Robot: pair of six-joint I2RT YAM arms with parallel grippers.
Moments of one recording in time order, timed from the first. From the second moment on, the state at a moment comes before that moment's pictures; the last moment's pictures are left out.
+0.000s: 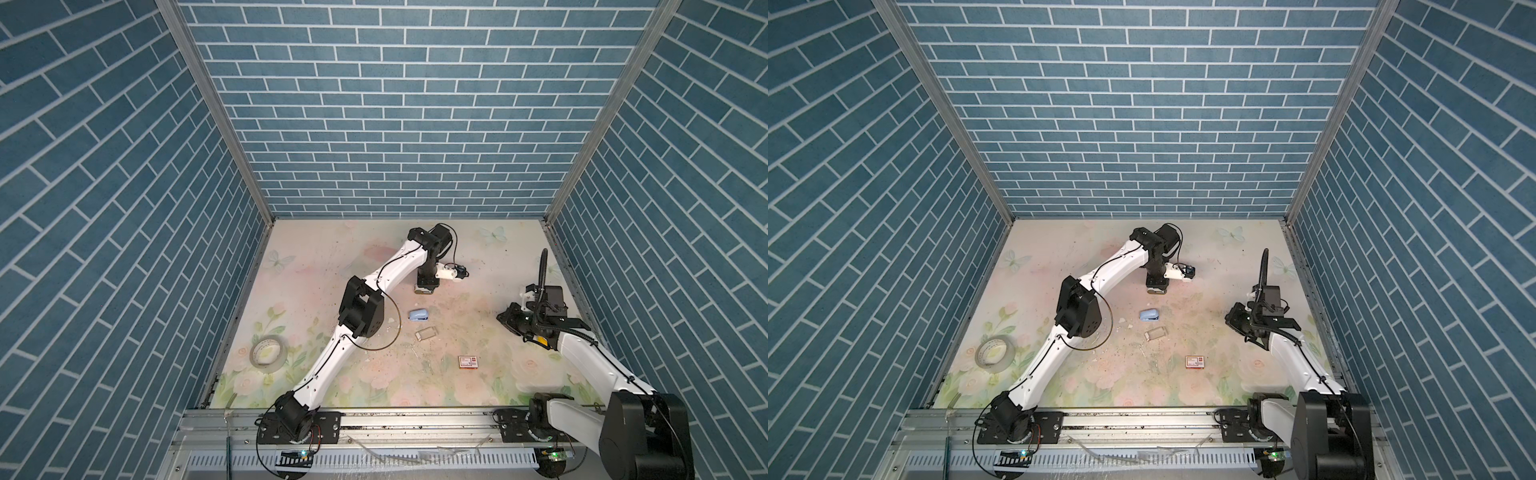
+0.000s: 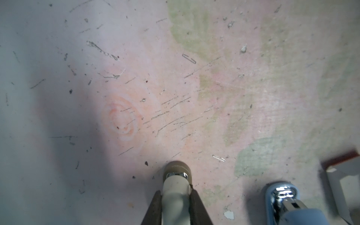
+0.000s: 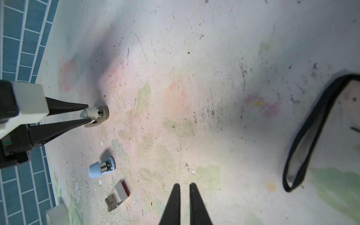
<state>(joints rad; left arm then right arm) -0.70 2.65 2.61 -1.36 0.14 0.96 0.03 1.11 0.54 -0.41 -0.40 0.56</state>
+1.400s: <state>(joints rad) -0.68 2.72 2.73 -1.44 0.17 1.04 0.05 1.13 0.54 -0.46 -0.39 0.57</state>
